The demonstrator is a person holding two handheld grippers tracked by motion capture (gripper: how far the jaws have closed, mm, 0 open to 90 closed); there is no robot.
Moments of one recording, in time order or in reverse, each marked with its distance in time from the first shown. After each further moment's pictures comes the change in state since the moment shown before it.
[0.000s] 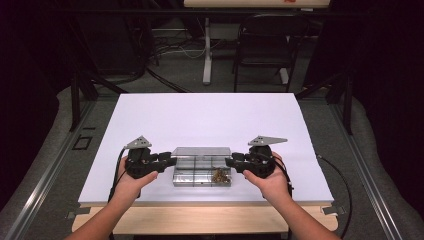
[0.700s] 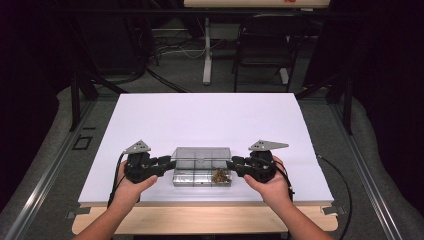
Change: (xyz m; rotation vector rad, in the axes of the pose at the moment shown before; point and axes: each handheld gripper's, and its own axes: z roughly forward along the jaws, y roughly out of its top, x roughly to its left) left arm -0.004 -0.009 -0.003 -0.003 0.005 -0.013; right arm 0.006 -0.009 -0.004 -0.013 -0.017 -0.021
